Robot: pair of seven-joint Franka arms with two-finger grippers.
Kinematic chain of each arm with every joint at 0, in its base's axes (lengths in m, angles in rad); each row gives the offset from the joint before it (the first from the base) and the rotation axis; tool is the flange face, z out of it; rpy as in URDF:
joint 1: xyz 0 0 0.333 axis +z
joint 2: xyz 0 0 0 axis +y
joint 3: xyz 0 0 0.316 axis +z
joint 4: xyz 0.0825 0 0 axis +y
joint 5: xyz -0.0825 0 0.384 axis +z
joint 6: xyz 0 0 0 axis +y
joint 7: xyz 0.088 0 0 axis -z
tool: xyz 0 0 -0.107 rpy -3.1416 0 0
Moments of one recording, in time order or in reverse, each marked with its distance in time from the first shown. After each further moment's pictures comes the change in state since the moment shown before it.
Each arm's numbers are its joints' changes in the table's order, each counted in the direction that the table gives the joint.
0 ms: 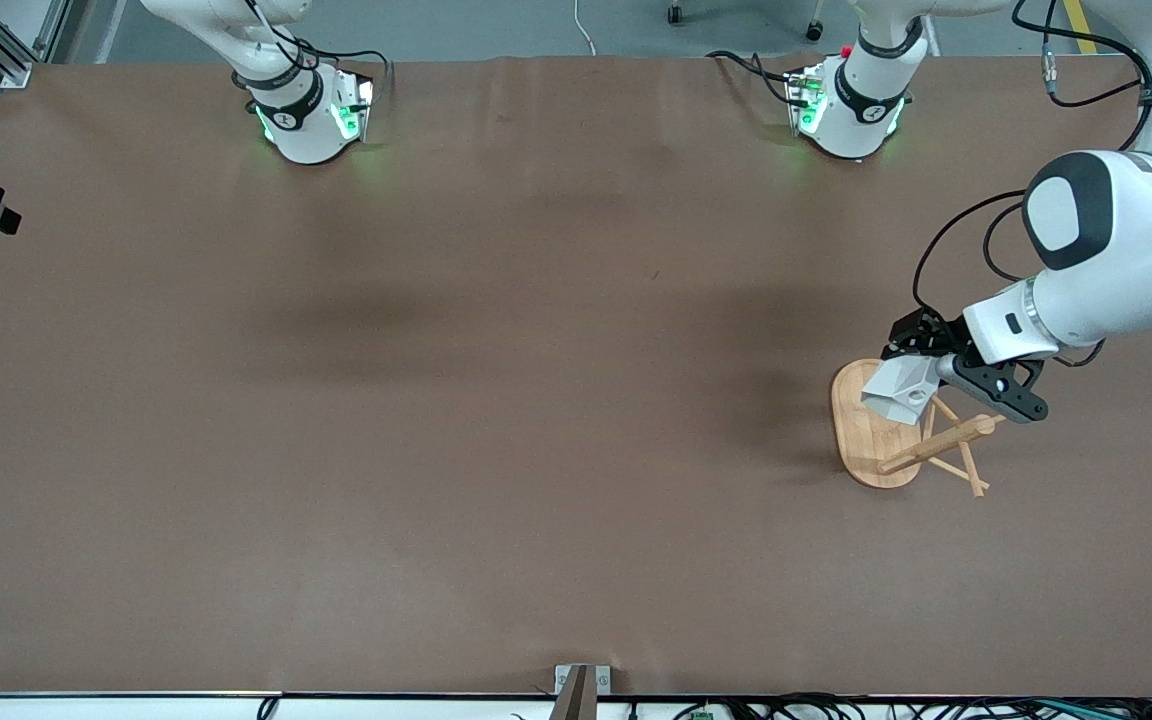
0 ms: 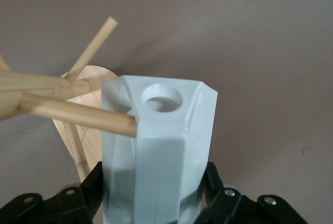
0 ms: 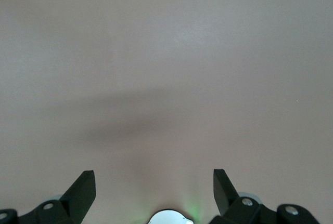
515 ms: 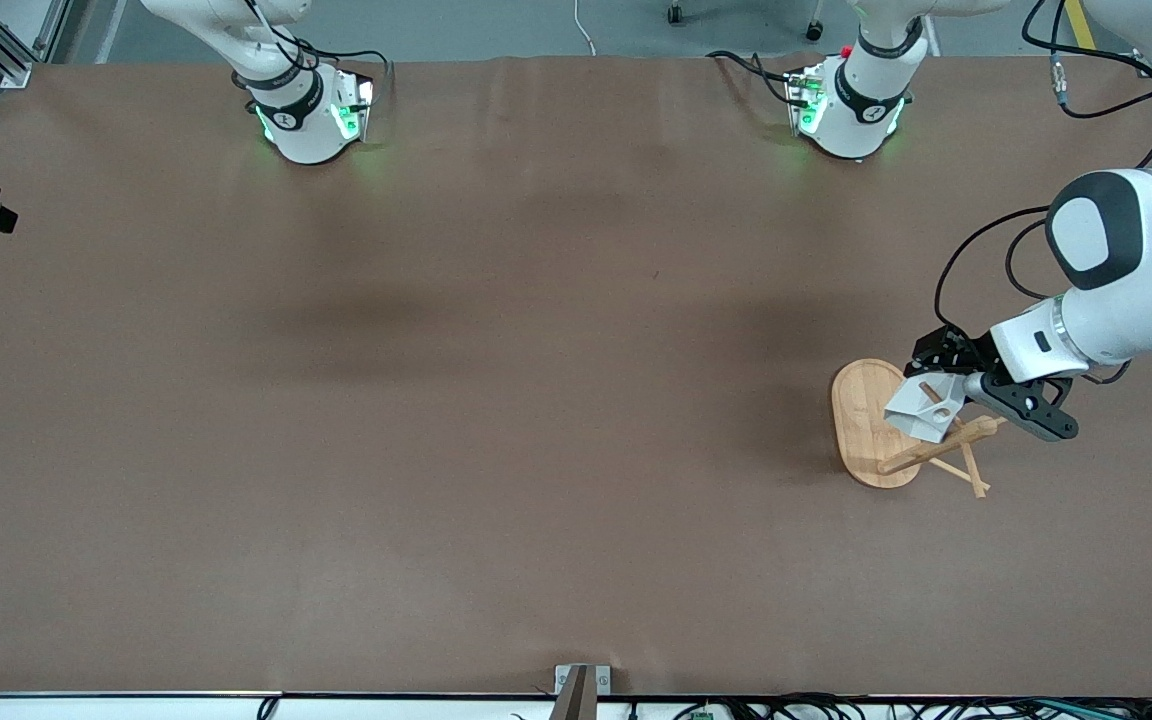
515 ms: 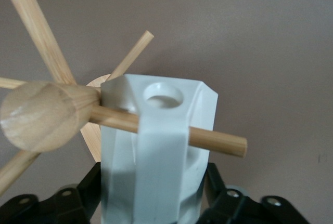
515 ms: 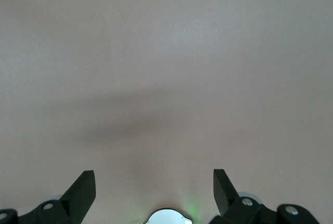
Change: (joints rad) left arm 0.006 0.037 0.031 -0.061 0.000 0.002 0.022; right arm -0.004 0.000 -0.003 0.000 0.000 0.002 -0.008
